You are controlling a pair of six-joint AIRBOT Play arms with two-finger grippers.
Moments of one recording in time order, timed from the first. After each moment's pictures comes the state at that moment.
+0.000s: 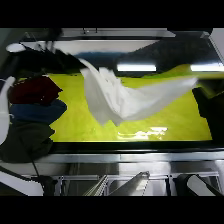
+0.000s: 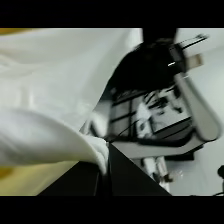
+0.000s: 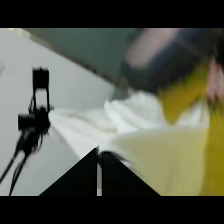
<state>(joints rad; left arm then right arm) 0.04 -1.75 1.75 0.00 -1.73 -1.03 -0.68 -1.06 0.86 0.09 1.50 0.75</state>
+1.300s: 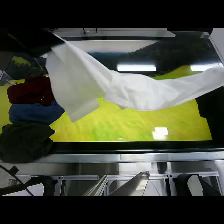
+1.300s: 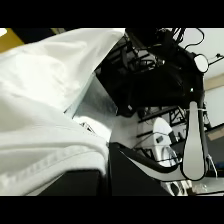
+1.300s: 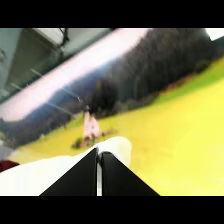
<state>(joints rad) 0.06 -1.43 1.72 0.18 -1.71 -1.30 -0.76 -0.75 1.06 -0.52 1.29 1.25</state>
